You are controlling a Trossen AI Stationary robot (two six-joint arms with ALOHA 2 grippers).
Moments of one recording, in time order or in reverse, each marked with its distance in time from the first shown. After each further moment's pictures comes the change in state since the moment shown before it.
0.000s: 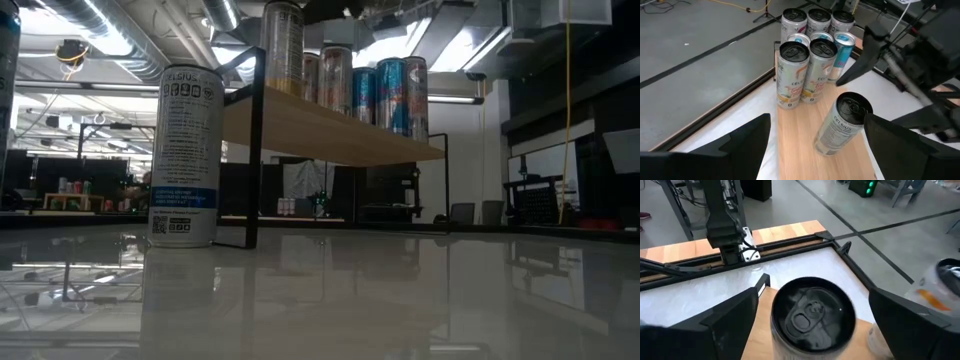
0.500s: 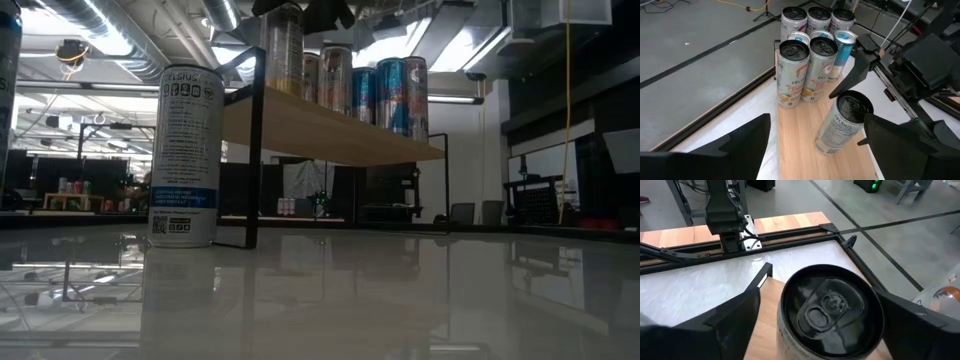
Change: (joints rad) left arm 0.000 0.005 0.000 -0.007 0.001 0.000; right arm -0.006 0.046 0.000 0.001 -0.021 -0.033
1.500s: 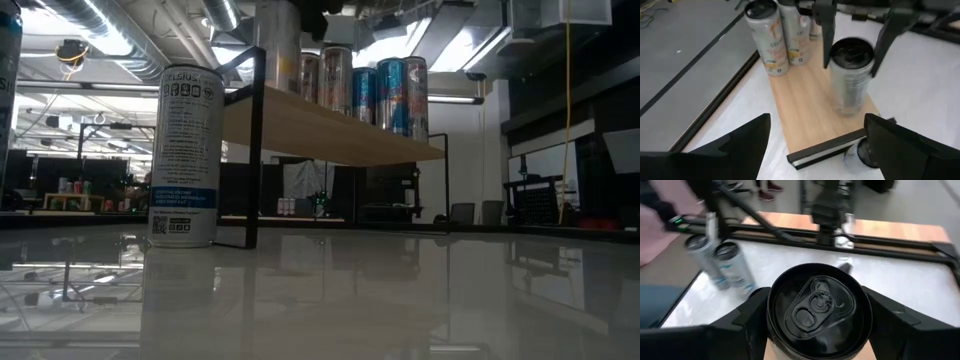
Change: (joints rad) left arm -0.216 0.000 -0.036 -0.165 -0.037 0.027; right arm -0.168 -0.005 0.004 -0.034 -0.752 -0.261
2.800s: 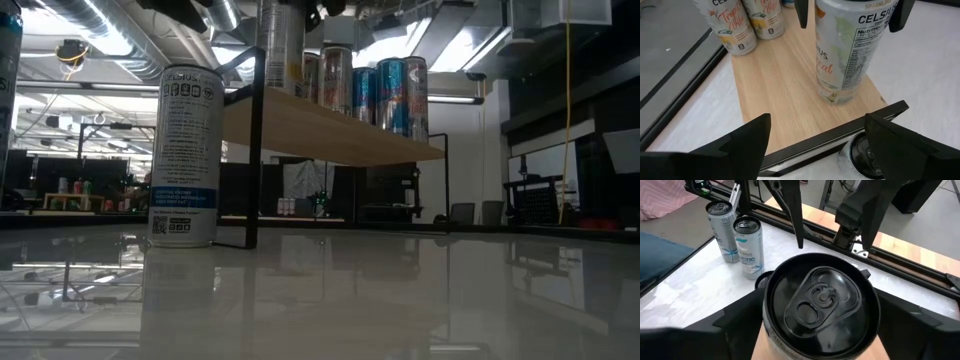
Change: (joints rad) left arm -0.041 0.000 -0.418 0.373 -0.005 -0.002; right arm -0.006 -0.004 -0.006 -0.024 -0.103 -0.281
